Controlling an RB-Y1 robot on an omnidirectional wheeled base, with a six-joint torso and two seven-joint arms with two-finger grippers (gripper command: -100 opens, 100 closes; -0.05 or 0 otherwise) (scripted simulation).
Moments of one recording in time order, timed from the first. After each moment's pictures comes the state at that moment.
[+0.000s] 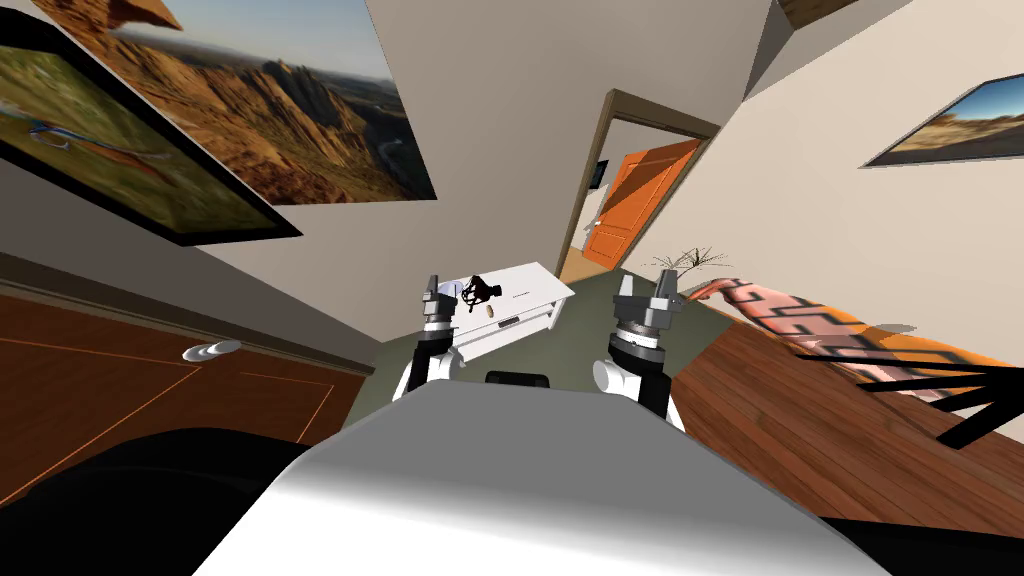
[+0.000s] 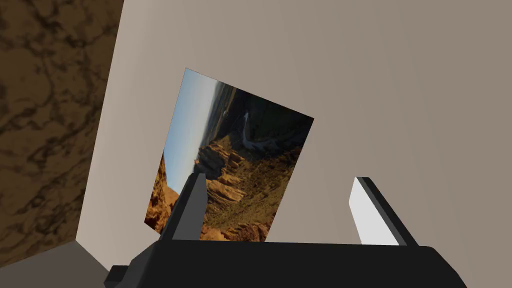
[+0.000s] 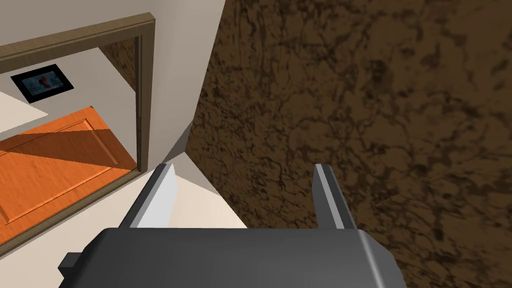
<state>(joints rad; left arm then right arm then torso) 0.49 -0.01 -0.03 -2.21 0.00 -0.37 0.17 0.47 -0.02 -0.04 -2.27 -0.09 -0.58 -0.08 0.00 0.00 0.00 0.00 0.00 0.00</state>
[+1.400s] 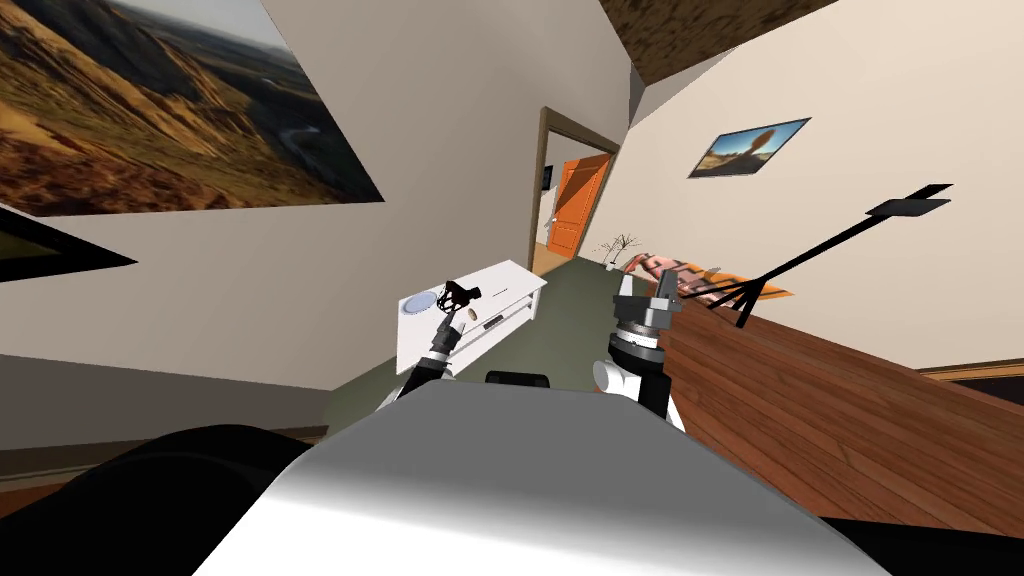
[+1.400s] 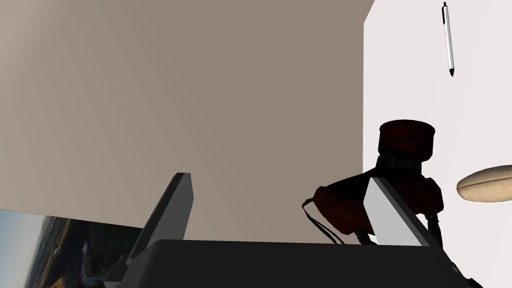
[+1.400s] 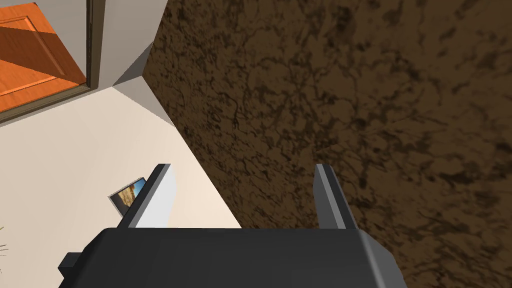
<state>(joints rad) 0.66 0.38 -0.13 -1.97 0.12 -0.39 0.22 0.47 -0.02 -0.04 -2.27 -0.09 -0.58 -0.08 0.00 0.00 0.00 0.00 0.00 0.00</state>
